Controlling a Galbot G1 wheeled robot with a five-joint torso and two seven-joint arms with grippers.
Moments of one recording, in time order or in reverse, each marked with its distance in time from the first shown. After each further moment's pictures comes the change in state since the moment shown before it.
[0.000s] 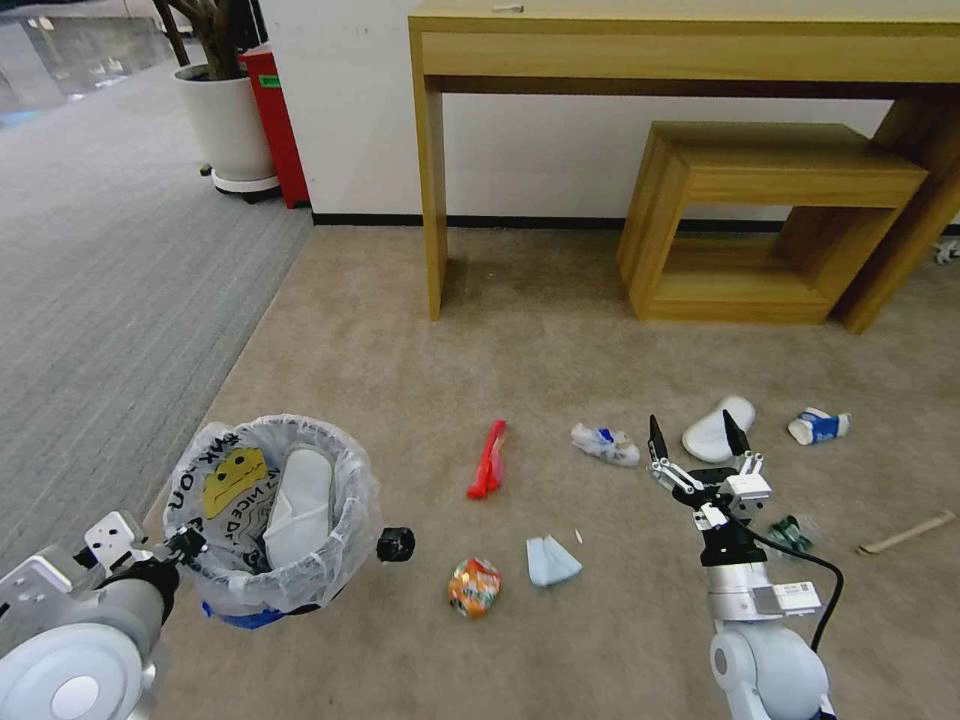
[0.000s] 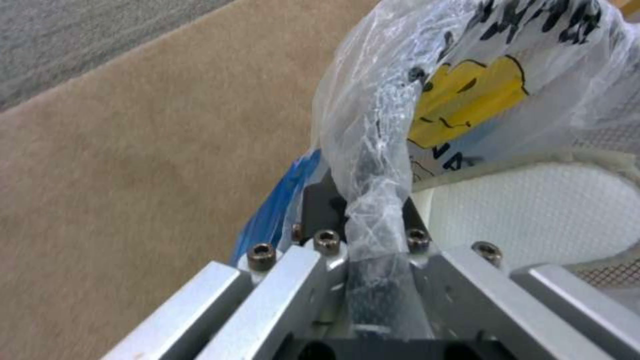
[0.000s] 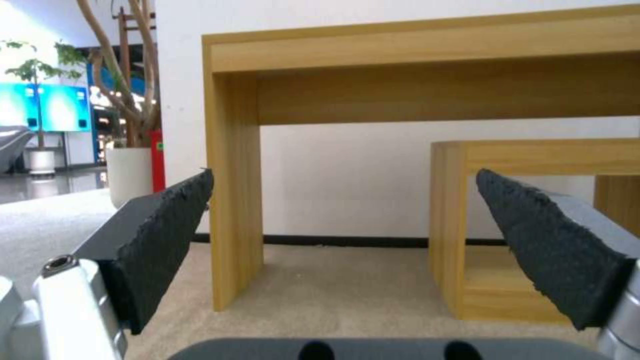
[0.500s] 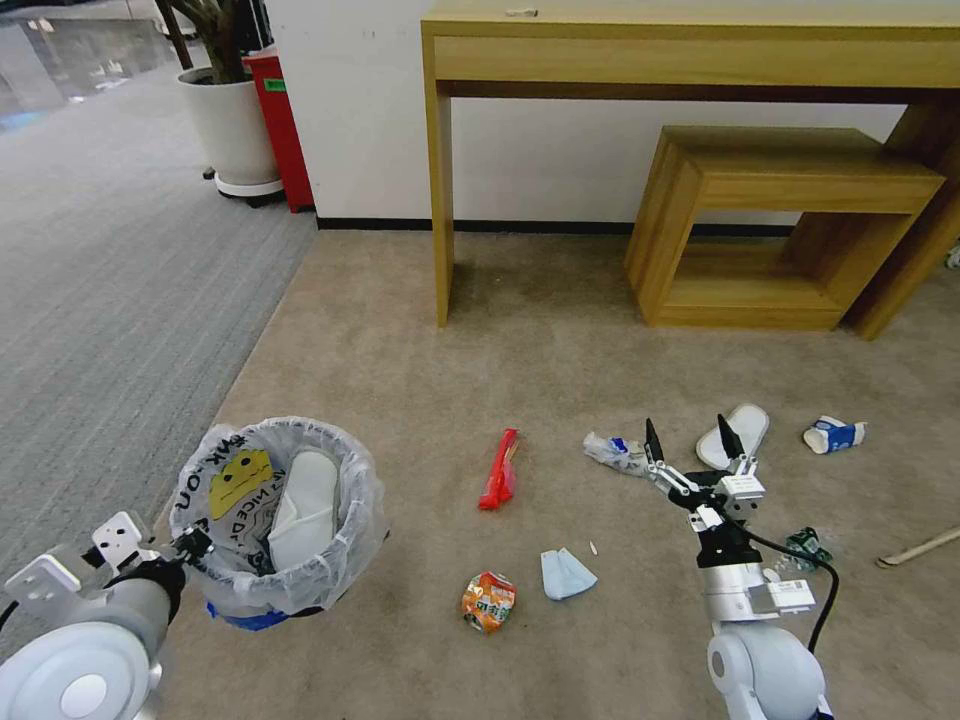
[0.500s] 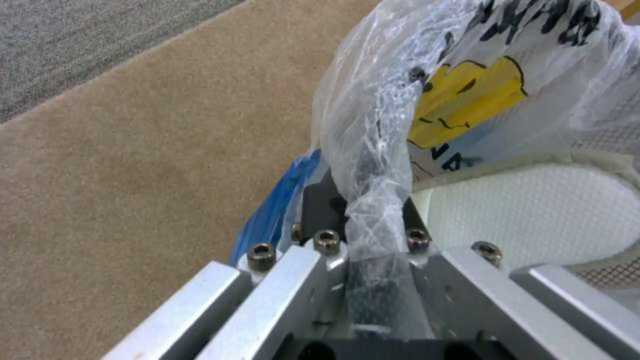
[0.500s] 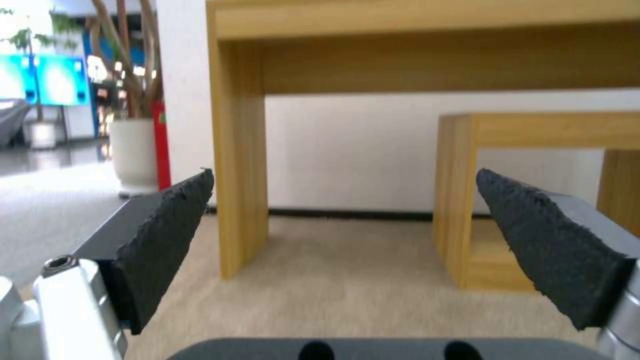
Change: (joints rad) left arm 0.001 -0.008 0.017 -0.007 0.018 0.000 -0.001; right arm -0.014 -0.039 -0.028 0.004 -0.014 -0.077 0.043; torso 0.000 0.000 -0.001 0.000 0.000
